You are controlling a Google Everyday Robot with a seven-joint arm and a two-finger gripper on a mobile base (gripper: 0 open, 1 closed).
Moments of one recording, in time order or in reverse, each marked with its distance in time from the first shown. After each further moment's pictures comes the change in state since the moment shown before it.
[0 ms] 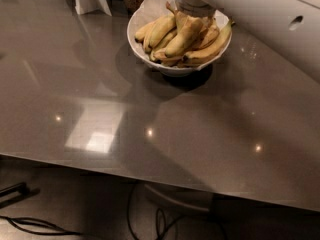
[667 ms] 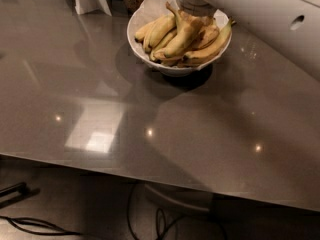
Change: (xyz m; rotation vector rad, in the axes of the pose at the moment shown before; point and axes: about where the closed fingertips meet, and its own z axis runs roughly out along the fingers) arm 0.001 0.000 -0.005 -0.008 0.007 0.014
